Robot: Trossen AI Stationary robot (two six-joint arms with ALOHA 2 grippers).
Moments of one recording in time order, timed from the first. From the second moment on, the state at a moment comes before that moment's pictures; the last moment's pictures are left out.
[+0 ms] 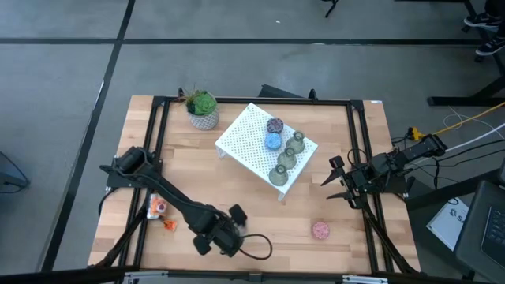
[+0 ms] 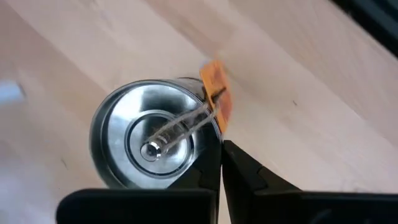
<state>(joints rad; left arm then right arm) -0.60 1.95 1.60 -0.98 -0.14 0.27 0.44 0.04 0.01 0.01 0.00 -0.20</state>
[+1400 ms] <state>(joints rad) -0.72 1.39 1.09 -0.94 -0.17 -0.29 0.44 0.04 0.01 0.01 0.00 -0.20</state>
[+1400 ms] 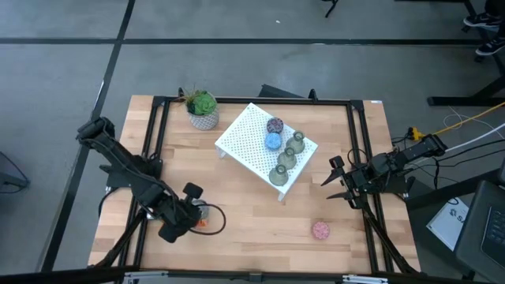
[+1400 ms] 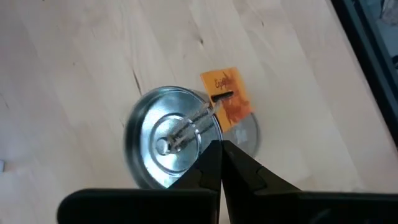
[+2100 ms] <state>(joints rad) -0.76 1.39 1.05 -0.89 -0.19 -0.27 0.44 0.04 0.01 0.01 0.00 -0.20</state>
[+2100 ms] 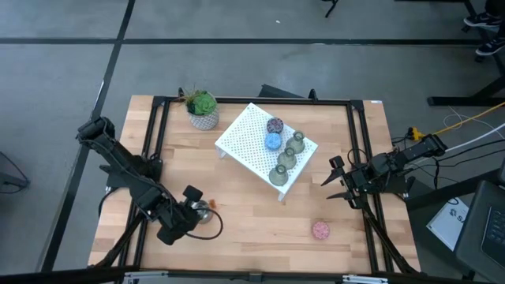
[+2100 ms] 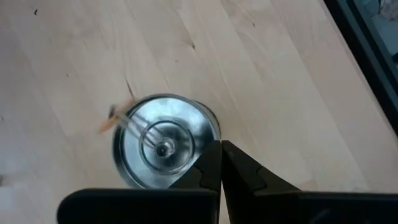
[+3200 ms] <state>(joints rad) -0.78 1.36 1.05 -0.24 -0.30 -0.02 0.44 0.04 0.01 0.01 0.00 -0.20</state>
